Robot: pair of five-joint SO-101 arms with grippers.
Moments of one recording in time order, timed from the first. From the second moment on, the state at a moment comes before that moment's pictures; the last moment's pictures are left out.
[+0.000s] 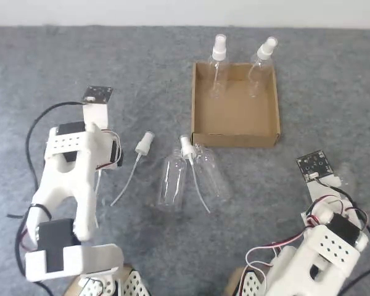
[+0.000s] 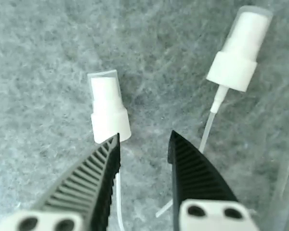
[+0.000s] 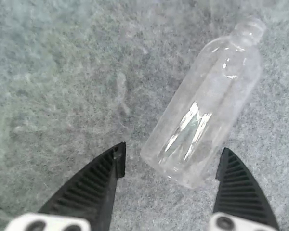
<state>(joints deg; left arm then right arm) -15.0 -4.2 36.5 62.5 -7.9 35.2 -62.2 75.8 59.5 54.6</state>
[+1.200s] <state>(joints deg) -20.7 4.7 22.8 64.9 -13.4 35.2 -62.2 75.8 60.0 54.6</state>
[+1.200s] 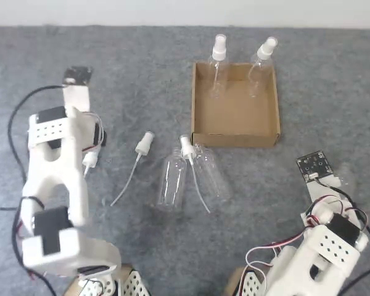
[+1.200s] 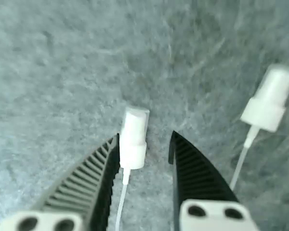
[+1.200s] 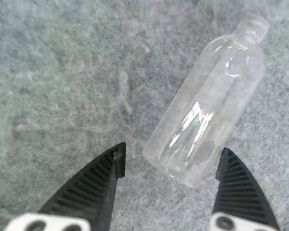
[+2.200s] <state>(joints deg) -11.3 5.0 28.9 62.7 -8.0 35.2 -62.2 75.8 60.0 54.6</state>
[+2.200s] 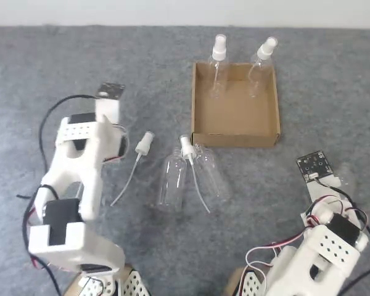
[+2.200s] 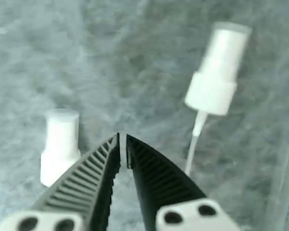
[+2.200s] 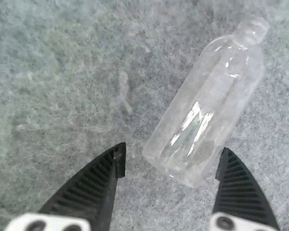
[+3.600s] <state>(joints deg) -14.2 -9.7 26.5 69.3 -7.1 35.2 -62.5 75.8 60.0 57.0</state>
